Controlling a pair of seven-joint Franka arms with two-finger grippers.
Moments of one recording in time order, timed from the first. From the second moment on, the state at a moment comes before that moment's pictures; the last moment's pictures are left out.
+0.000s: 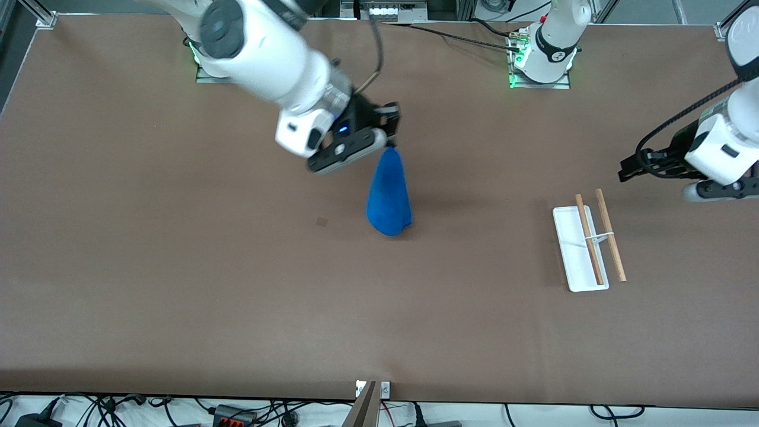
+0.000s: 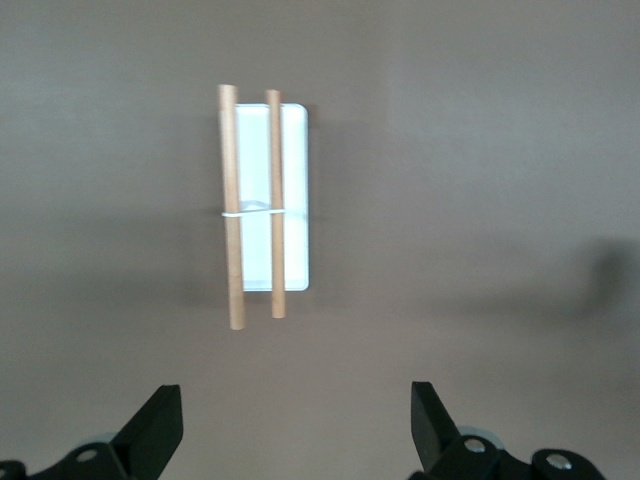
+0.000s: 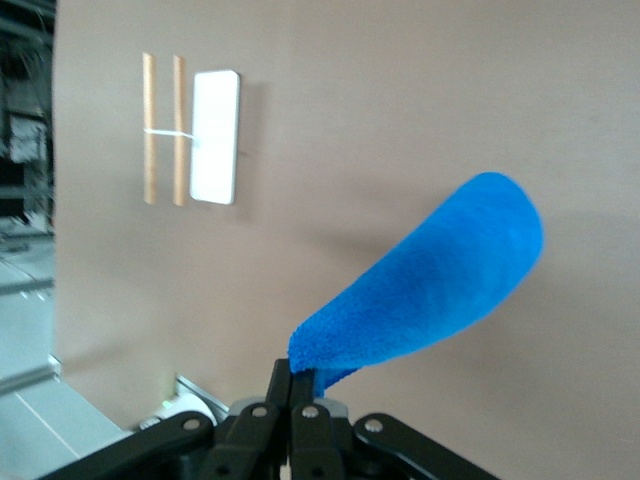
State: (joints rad) left arm 0.09 0.09 -0.10 -1.67 -0.06 1.68 -0.04; right arm 0.57 0.47 0.19 -1.19 0.40 1.98 0.48
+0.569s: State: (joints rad) left arm 0.10 0.23 -0.11 -1.67 -0.21 1.74 0.60; right arm 0.69 0.50 0.19 -1.19 0.40 2.11 0.62
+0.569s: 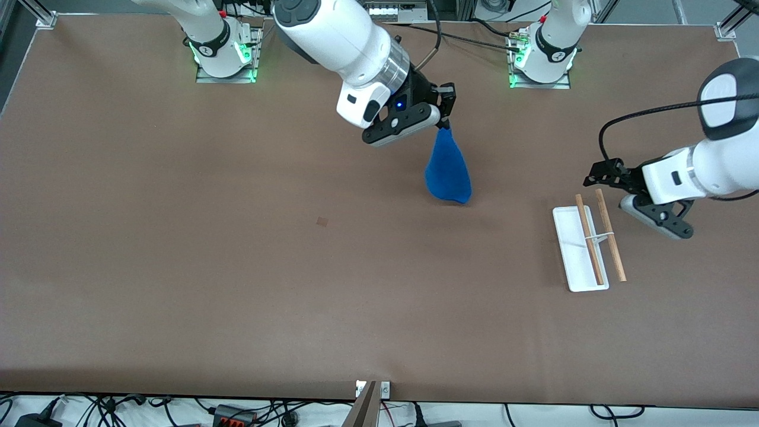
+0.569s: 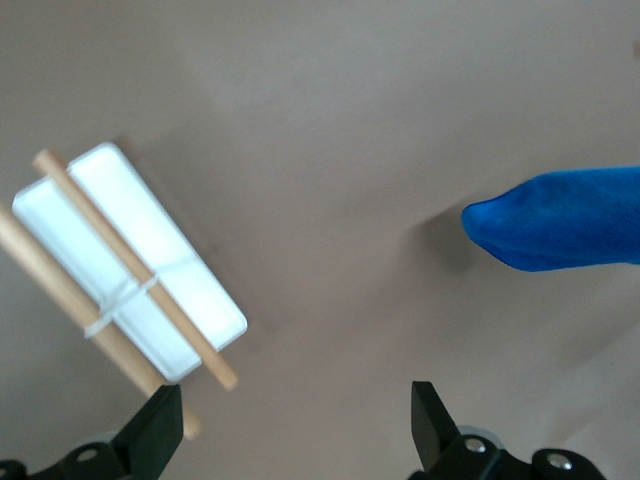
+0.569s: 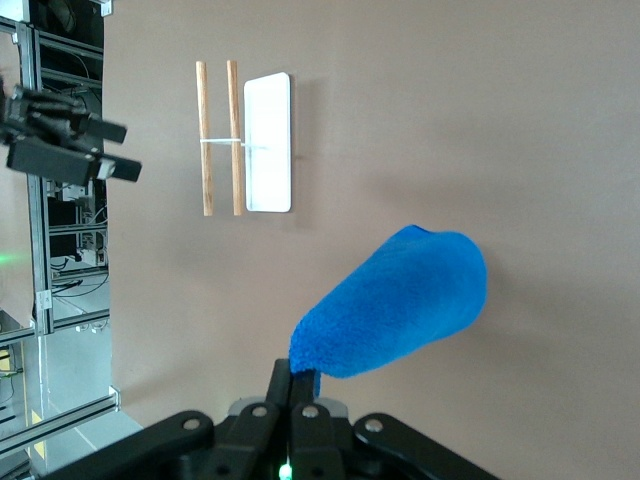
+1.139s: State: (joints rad) left arm 0.10 0.26 -0.22 -1.90 -0.33 2.12 1.22; right arm 0.71 0.50 0.18 -1.19 0.39 2.11 0.64
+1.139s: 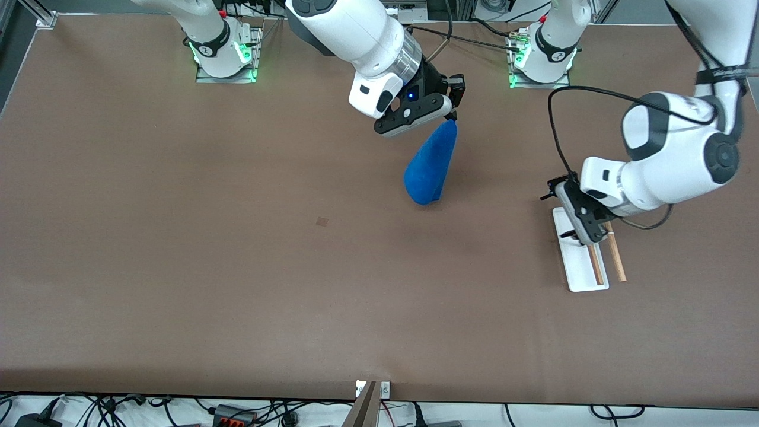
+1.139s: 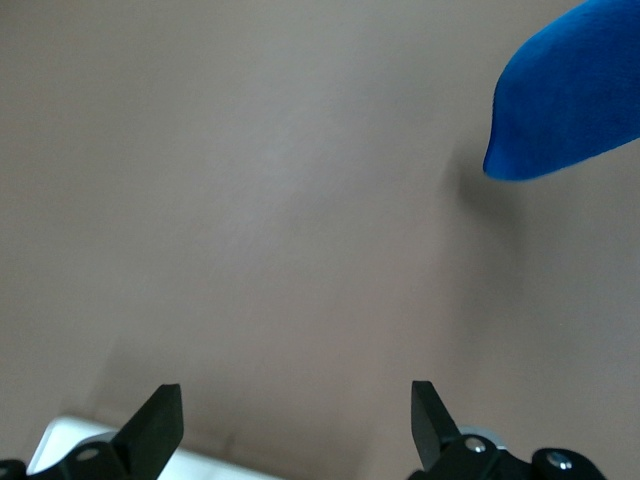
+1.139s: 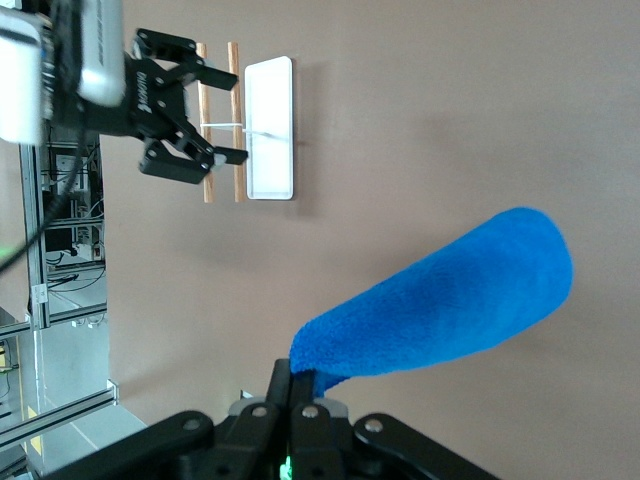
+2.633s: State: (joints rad) left arm 0.05 0.38 -0.40 -2.17 -1.14 2.44 2.11; right arm 0.71 0.51 0.18 -1.19 0.34 2.11 0.64
